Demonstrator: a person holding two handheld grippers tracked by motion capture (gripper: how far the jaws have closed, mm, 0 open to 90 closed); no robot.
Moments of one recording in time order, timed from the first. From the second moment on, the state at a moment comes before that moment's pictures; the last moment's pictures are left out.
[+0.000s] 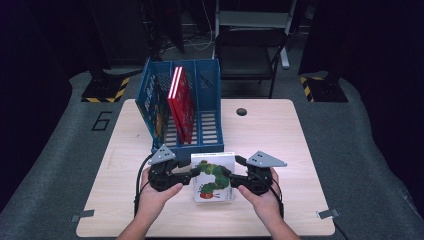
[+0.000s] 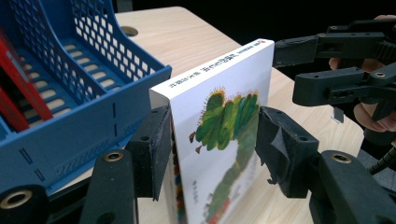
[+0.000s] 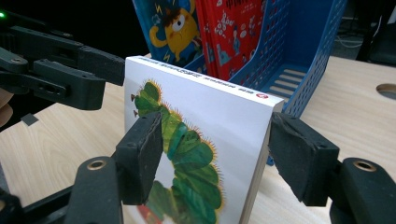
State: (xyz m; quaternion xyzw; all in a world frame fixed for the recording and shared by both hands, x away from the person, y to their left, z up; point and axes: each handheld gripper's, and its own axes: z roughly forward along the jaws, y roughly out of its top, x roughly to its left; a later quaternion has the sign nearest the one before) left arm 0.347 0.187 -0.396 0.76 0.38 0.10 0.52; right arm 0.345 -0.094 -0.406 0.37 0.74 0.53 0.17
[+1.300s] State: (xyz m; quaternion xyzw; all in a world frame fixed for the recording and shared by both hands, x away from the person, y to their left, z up) left arm 0.315 0.186 -0.416 0.78 0.37 0.09 0.51; right arm 0.309 -0.100 -0.428 0.35 0.76 0.52 0.17
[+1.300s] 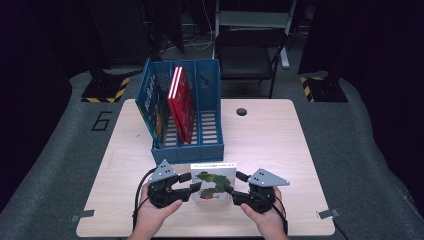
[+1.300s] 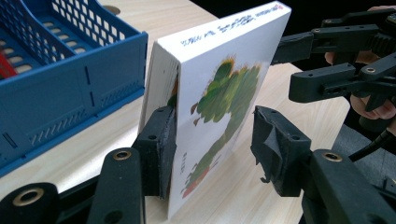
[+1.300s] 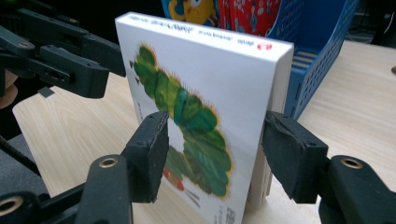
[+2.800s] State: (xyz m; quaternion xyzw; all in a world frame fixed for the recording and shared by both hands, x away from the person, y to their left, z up) left arm 0.349 0.177 -0.439 0.80 0.37 0.08 0.47; right arm 0.359 -0.105 -0.479 0.32 0.80 0.49 0.11
